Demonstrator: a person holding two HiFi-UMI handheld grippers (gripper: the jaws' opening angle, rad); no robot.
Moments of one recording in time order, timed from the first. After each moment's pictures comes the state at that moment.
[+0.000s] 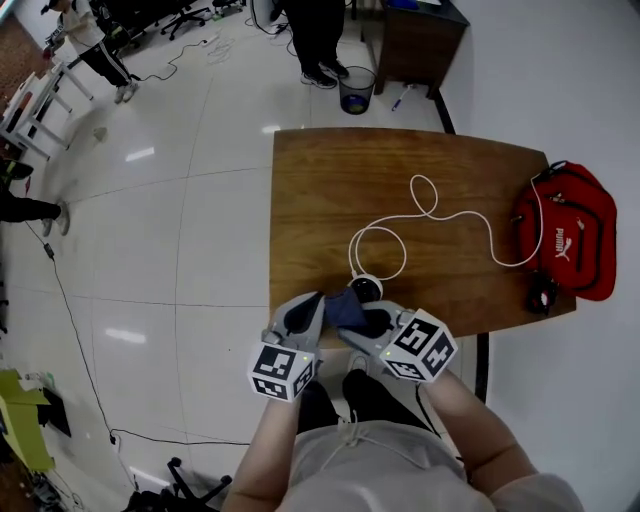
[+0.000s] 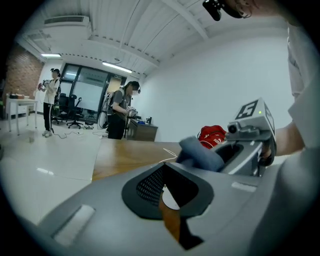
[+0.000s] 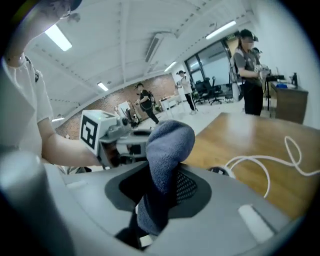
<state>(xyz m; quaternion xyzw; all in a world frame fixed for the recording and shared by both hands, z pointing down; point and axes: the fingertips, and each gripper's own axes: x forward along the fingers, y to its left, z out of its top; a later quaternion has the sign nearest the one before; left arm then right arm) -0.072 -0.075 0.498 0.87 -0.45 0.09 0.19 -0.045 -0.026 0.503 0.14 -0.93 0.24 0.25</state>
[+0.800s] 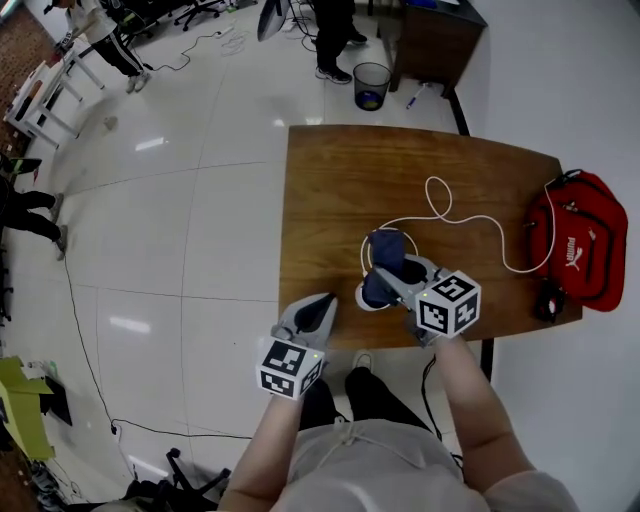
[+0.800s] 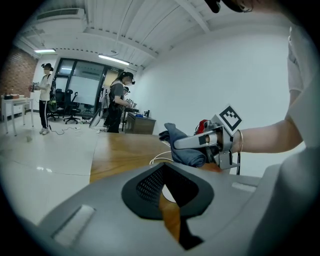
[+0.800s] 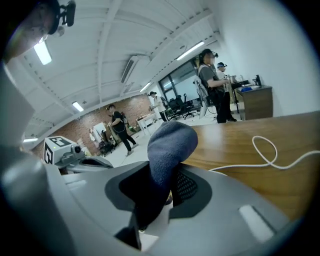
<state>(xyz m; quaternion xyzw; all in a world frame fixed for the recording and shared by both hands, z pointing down) -0.074 -0.074 0.508 0.87 -0.43 0.13 0.21 0.003 -0.144 0.511 0.29 -0.90 0.27 0.15</state>
